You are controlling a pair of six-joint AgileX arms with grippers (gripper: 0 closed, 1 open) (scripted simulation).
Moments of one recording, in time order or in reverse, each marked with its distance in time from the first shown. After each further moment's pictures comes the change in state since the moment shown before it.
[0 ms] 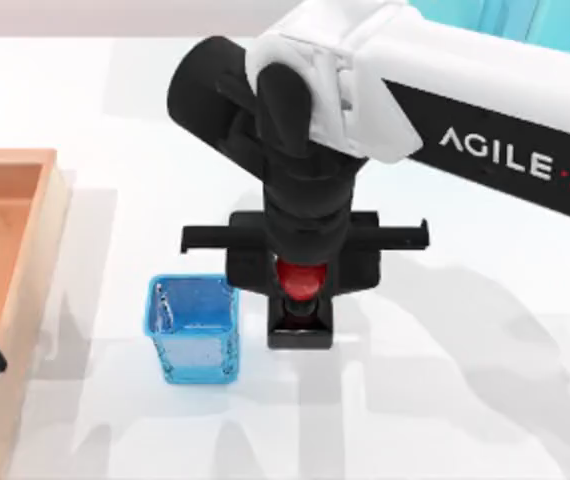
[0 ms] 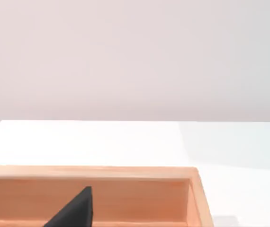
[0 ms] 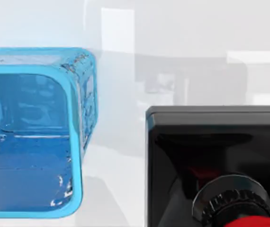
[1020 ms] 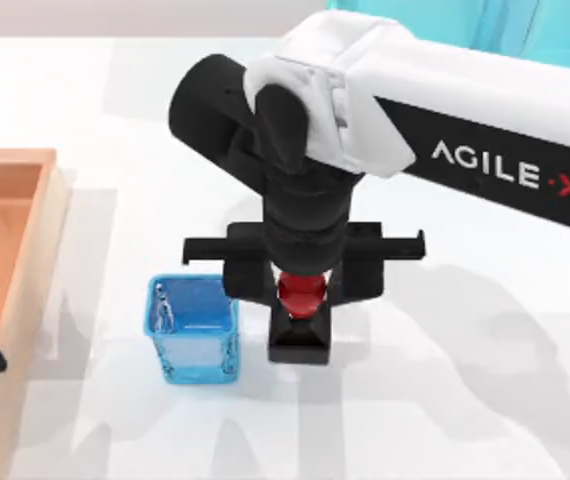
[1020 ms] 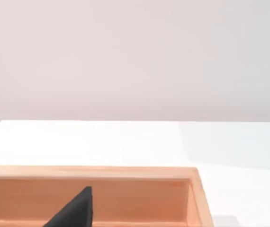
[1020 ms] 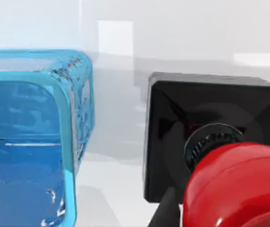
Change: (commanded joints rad) left arm 0.000 0.000 0.000 0.000 0.000 0.000; right arm 0.002 0.007 -0.042 0.044 0.002 -0.001
